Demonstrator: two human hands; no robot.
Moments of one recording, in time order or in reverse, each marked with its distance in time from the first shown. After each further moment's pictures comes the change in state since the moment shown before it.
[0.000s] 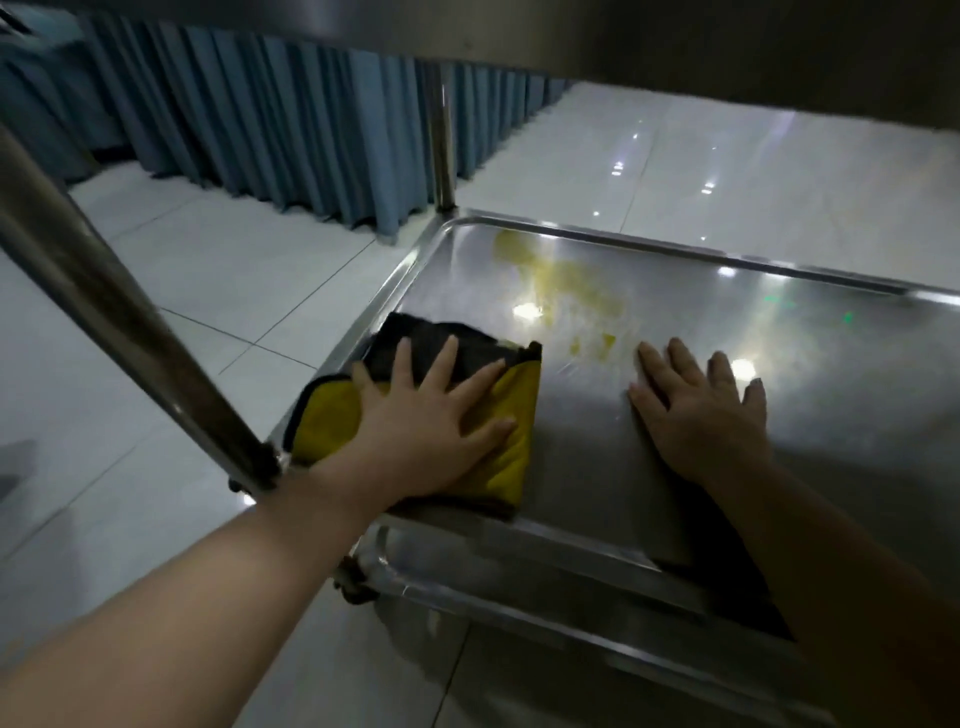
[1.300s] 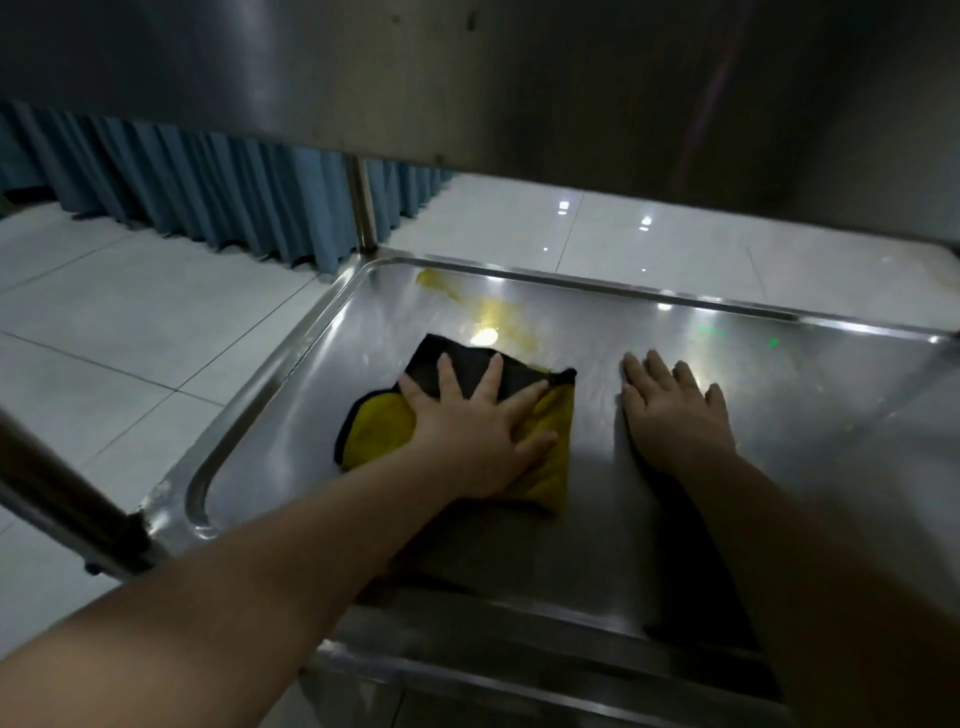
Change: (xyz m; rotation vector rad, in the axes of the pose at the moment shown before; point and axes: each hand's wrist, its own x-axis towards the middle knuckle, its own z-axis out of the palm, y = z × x) left_hand 0.063 0.114 -0.015 0.057 0.006 0.143; right_hand 0.031 0.068 -0.013 0.046 0.012 0.096
